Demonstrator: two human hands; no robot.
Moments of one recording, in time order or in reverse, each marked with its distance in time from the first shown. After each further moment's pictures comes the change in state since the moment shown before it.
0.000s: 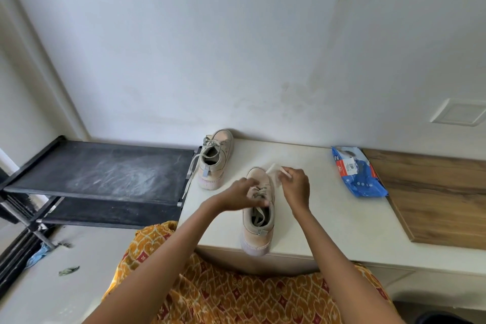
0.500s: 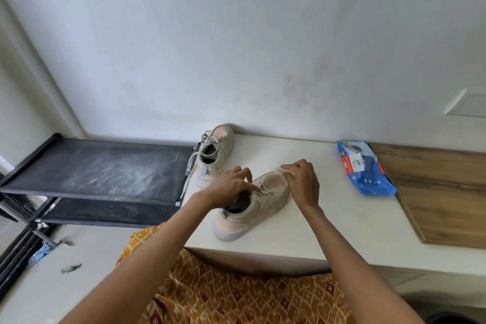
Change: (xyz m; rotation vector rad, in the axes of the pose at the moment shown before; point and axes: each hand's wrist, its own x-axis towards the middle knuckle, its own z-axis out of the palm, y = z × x) left_hand 0.016 -0.022 -0.019 0.675 0.109 0.400; right_hand 0.024 0.025 -0.005 -0.384 -0.013 -0.253
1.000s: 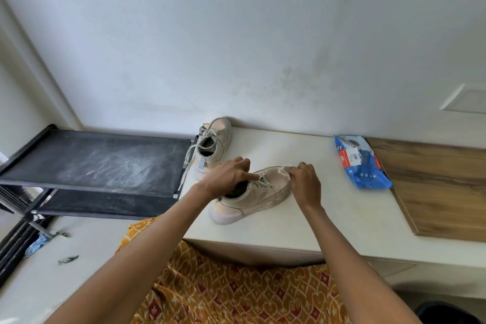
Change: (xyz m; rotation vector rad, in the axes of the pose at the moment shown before) left_hand 0.002 0.002 -0.008 0.066 0.130 0.069; right_hand -0.016 0.005 -0.008 -0.216 -0.038 -0.069
